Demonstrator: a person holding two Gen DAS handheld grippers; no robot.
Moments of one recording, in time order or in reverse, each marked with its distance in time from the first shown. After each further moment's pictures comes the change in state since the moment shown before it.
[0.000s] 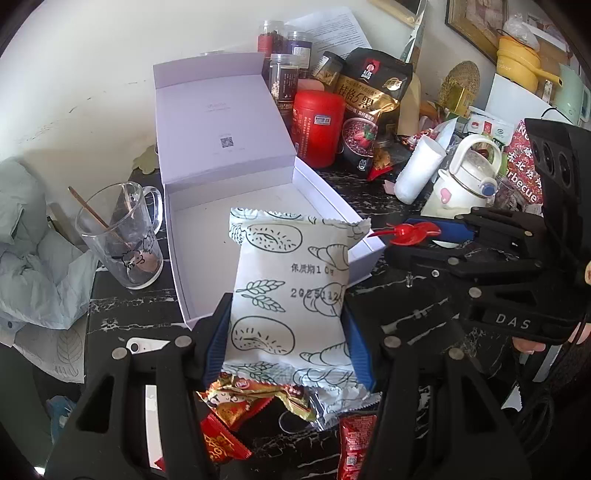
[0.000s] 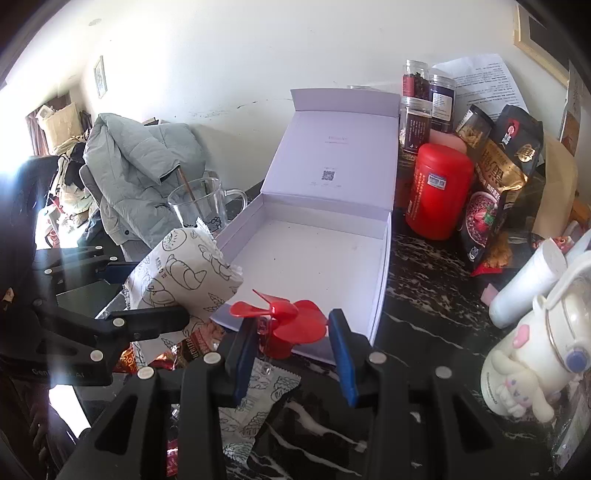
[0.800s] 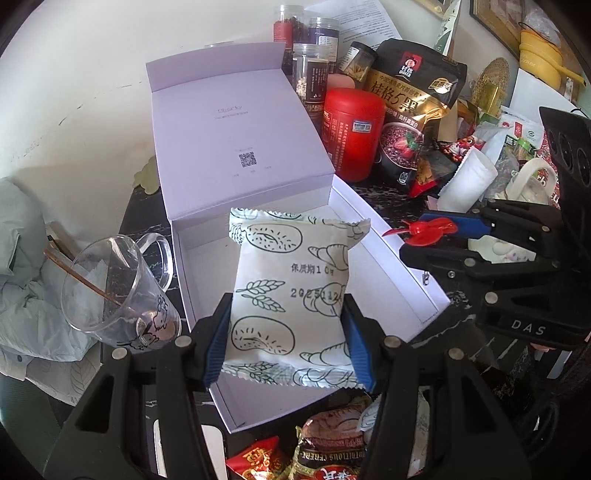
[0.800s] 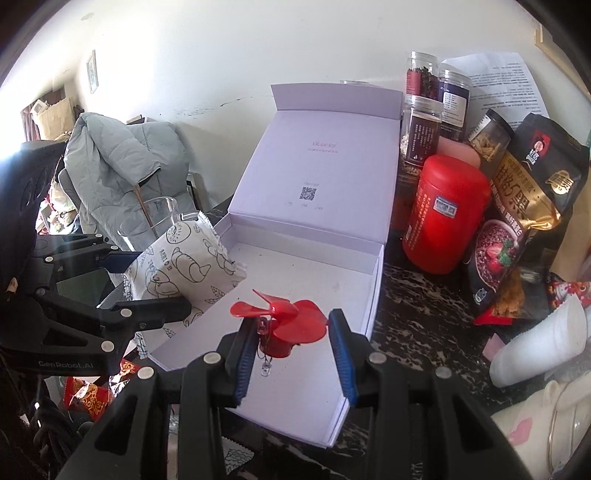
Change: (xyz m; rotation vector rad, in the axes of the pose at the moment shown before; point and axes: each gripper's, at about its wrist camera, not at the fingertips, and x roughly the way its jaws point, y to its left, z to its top) left arm 0.066 0.037 0.062 0.025 0.036 0.053; right arm 0.062 -0.034 0.055 -0.027 0.012 -0.018
